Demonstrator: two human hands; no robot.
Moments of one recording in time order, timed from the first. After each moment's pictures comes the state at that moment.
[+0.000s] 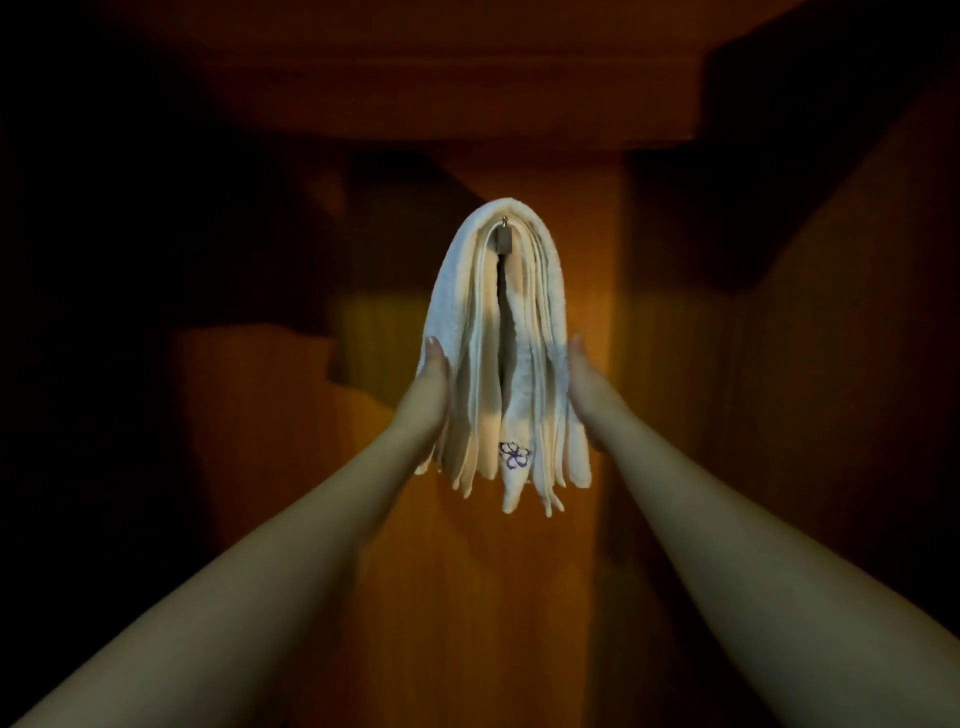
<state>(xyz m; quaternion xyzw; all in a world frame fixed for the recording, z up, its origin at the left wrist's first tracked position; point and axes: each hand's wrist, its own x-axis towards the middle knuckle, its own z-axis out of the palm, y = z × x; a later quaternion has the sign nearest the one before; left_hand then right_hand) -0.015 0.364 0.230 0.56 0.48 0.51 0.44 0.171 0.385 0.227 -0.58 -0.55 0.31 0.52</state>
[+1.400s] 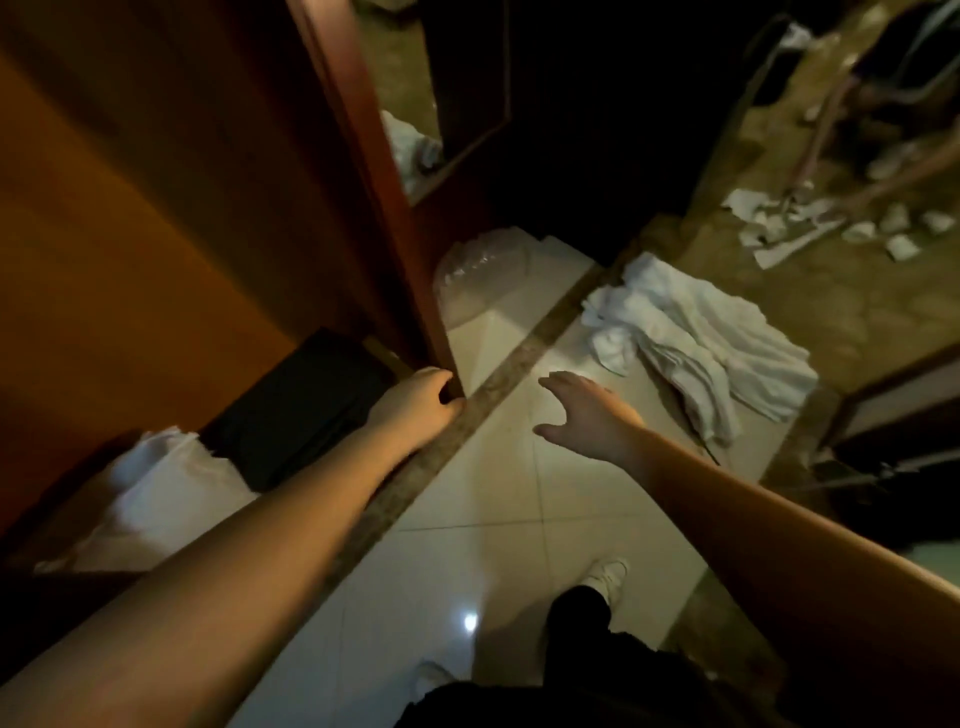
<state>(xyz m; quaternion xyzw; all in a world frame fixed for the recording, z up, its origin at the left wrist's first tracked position) 0.223 -0.033 -0.215 0.90 0.30 -0.16 0.25 0.368 -0.238 -0.253 -0.86 -0.43 0.26 0.11</state>
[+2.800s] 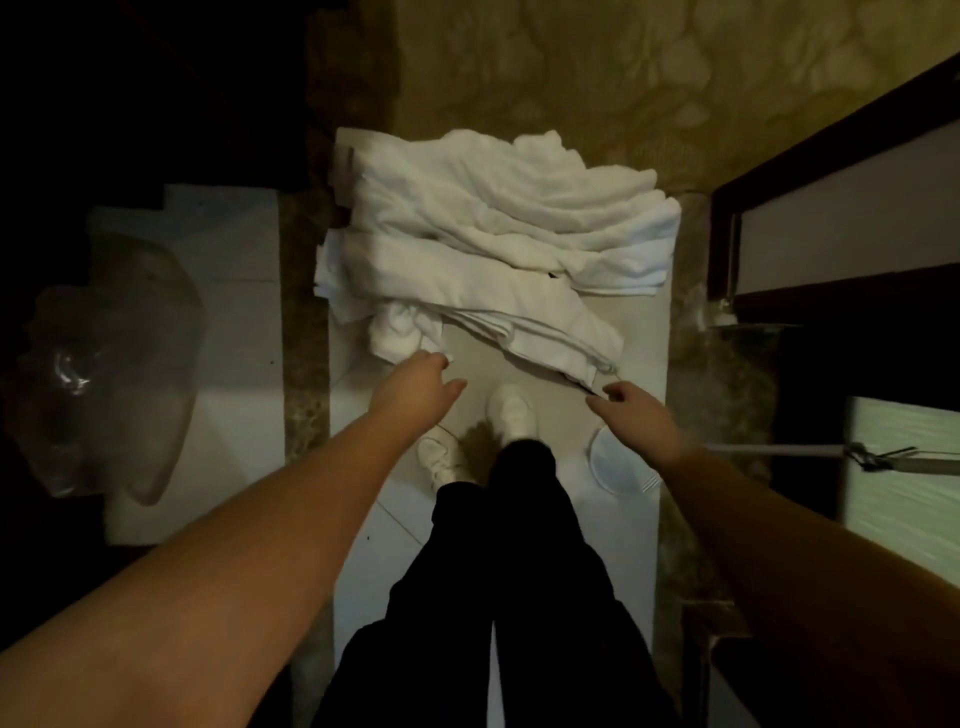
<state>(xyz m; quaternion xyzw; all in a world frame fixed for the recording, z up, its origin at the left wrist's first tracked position) 0.888 -0.130 -0.657 0.88 0.03 -0.42 0.20 0.841 -0.415 -0.644 -0.79 0.31 0.43 0.30</state>
